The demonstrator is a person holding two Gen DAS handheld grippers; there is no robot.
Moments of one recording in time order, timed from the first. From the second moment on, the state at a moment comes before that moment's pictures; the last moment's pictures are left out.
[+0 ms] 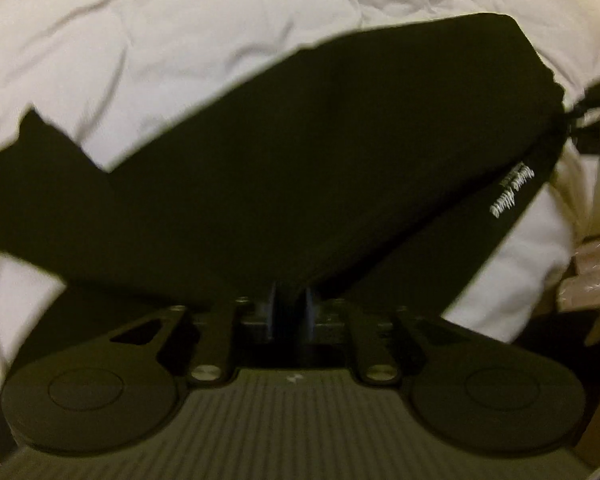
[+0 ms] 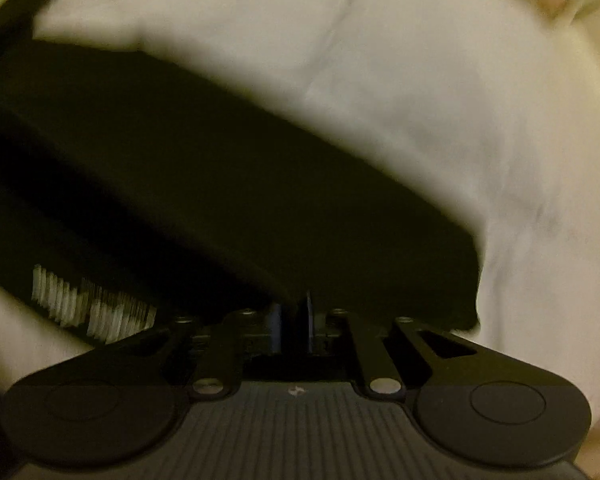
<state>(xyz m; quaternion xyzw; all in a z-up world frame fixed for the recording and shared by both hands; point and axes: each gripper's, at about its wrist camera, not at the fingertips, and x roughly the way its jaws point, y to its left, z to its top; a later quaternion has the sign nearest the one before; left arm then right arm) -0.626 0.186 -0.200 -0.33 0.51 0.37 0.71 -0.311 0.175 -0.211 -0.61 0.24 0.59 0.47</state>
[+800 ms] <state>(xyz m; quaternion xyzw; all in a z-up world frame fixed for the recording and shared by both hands) -0.685 0.214 -0.260 -0.65 0.14 0.56 0.49 -0.099 0.132 -0.218 0.07 0.65 0.44 0.62</state>
